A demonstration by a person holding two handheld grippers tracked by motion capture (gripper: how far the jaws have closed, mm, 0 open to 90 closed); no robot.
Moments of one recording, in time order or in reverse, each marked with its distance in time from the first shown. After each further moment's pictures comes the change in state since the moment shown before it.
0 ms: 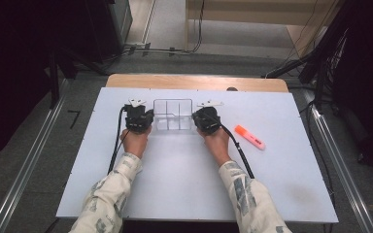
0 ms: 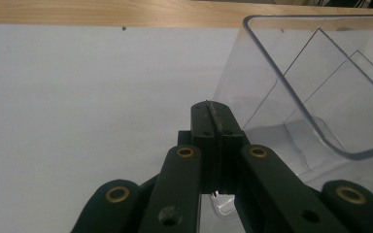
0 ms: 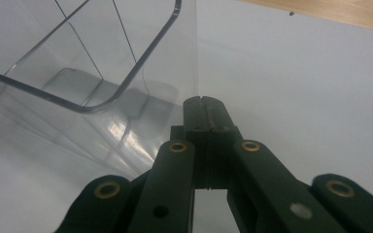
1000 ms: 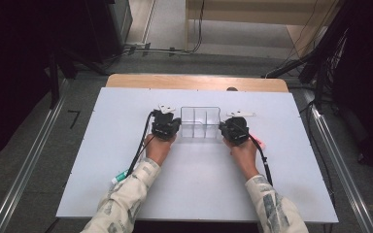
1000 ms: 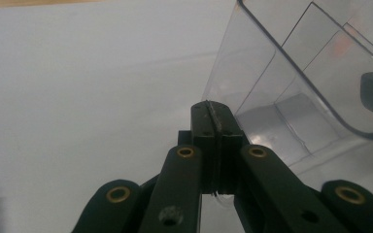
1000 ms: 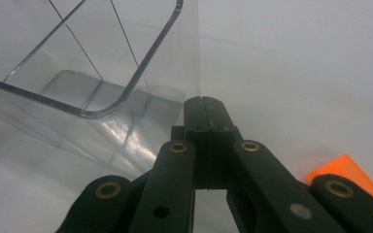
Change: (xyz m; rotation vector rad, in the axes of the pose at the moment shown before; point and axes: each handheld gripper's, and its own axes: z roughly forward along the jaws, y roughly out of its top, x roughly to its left) left arm -0.076 -0.012 0.008 0.073 -0.137 0.105; right arm -0.057 -0.042 -0.057 0.016 -0.055 0.074
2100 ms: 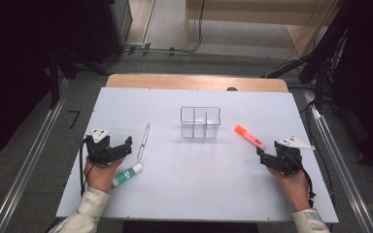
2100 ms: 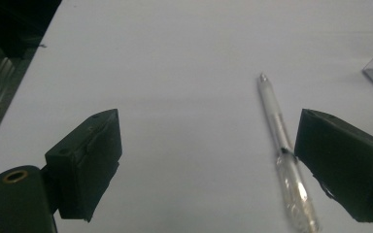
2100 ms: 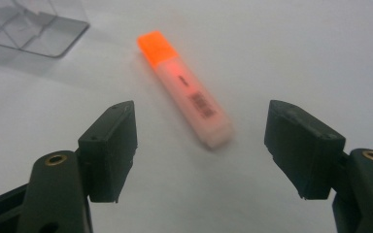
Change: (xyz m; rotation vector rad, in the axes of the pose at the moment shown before) left arm 0.106 -0.082 -0.127 -0.105 0.274 -0.101; right arm -0.080 -0.079 -0.115 -0.052 -0.138 0.009
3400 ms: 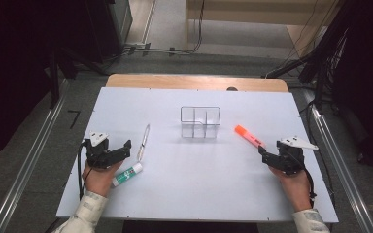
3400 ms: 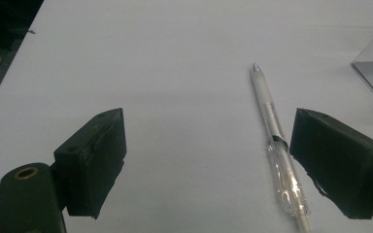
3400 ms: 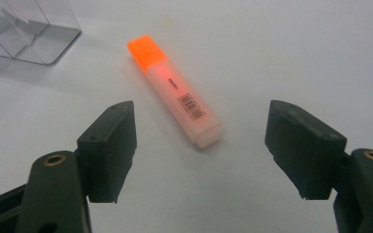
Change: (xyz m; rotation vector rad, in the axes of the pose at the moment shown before) left arm 0.000 -0.002 0.000 0.019 -0.034 -0.018; right arm -0.002 0.002 0.000 -0.007 -0.009 0.016
